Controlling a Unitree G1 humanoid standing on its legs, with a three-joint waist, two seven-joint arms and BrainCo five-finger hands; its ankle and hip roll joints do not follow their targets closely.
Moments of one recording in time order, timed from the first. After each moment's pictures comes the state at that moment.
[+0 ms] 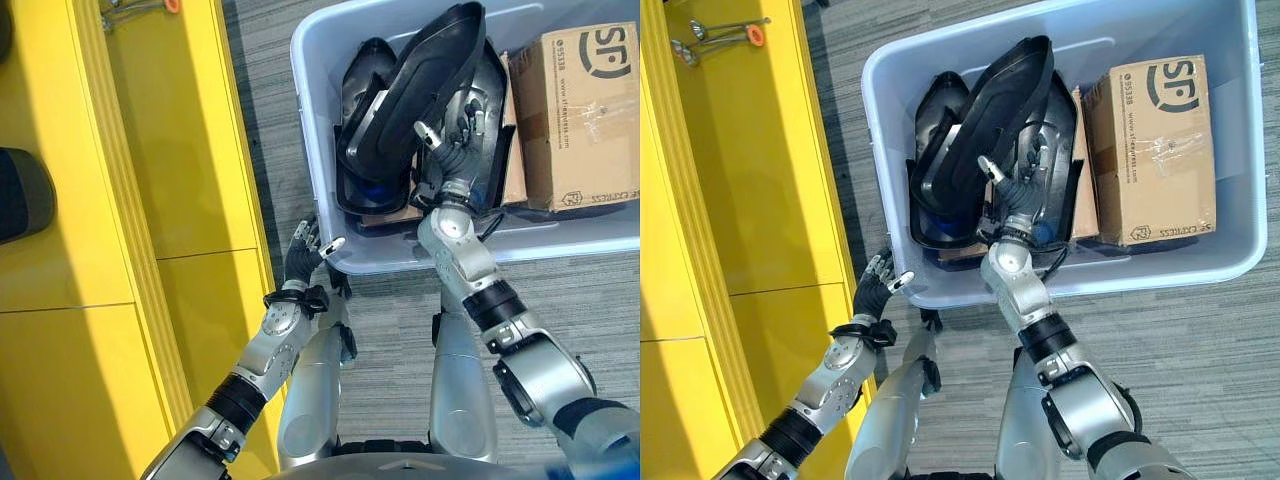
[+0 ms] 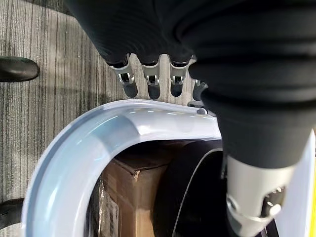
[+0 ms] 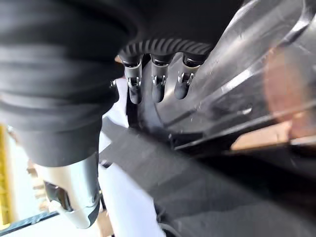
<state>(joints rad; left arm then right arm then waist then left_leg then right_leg) -0.23 0.26 -0.45 0.23 -0.64 -0.19 0.36 -0.73 -0.20 0.37 0.36 0.44 -0.23 -0.75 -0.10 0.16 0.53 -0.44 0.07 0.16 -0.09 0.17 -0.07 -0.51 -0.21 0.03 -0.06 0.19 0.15</state>
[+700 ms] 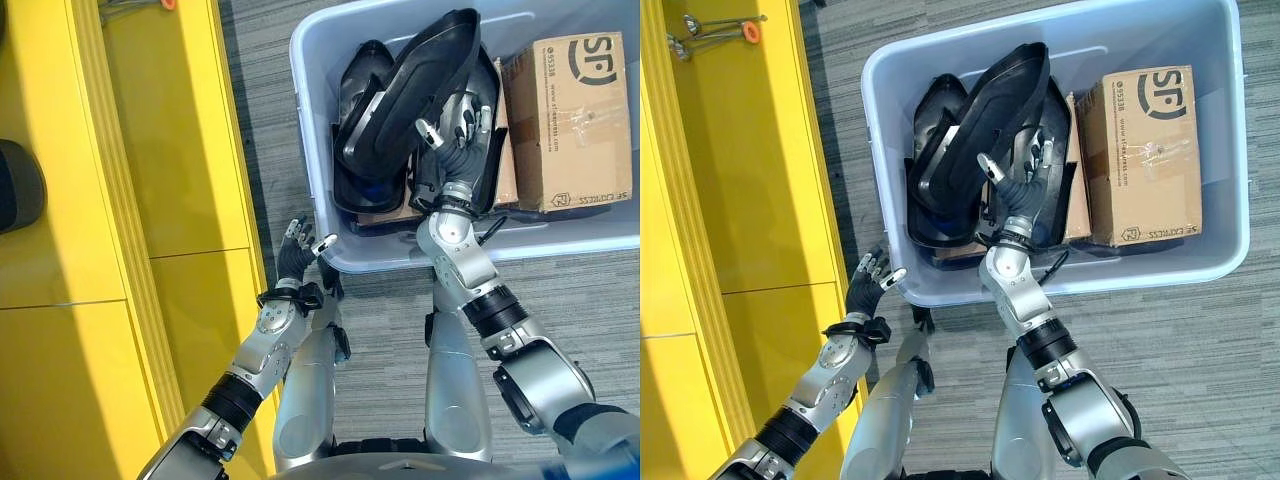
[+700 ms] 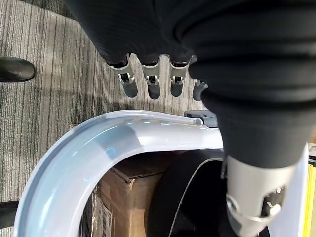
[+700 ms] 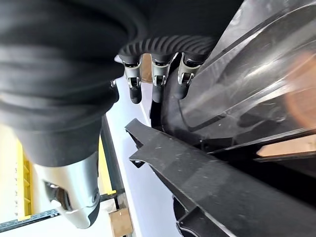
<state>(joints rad) -0.23 0.28 -0.43 0.23 -0.64 -0.19 0.39 -0.73 -0.20 0.34 0.35 0.37 -0.24 -0.80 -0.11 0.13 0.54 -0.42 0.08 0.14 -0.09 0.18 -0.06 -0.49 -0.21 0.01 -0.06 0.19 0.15</state>
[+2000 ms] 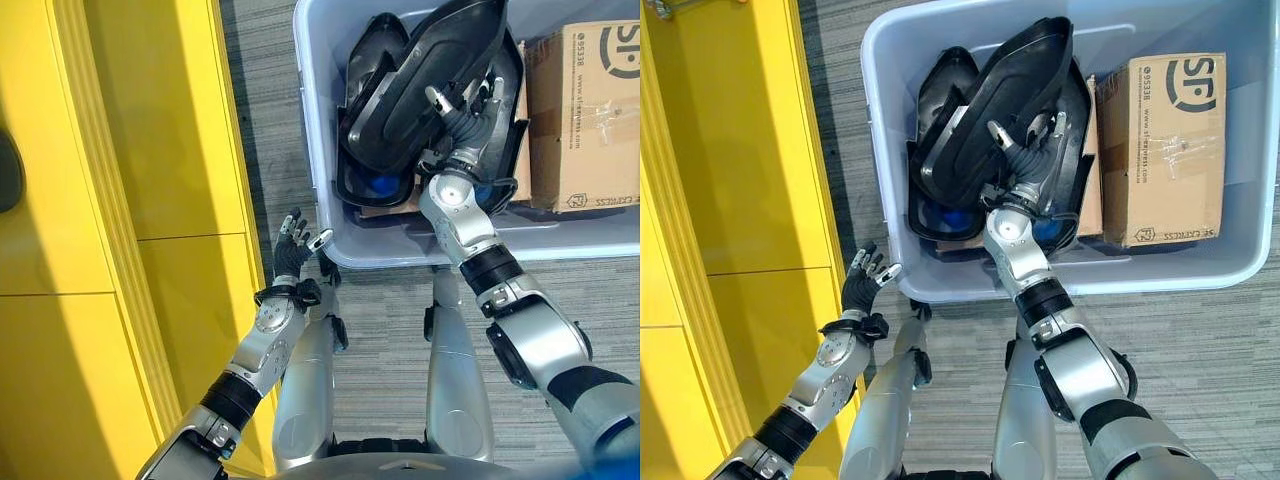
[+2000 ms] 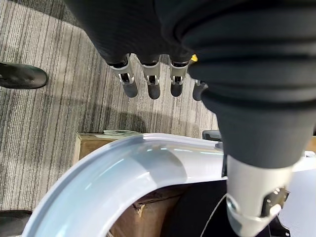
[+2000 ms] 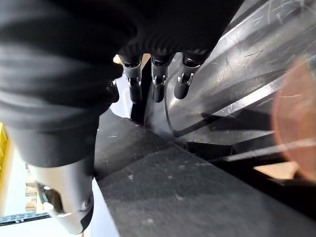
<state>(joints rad) -0.23 0.28 -0.42 0.21 -0.64 -0.22 0.42 -0.96 -0.20 0.30 0.62 0.37 -0.23 -0.85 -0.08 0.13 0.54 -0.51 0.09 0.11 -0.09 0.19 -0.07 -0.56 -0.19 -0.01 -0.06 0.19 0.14</state>
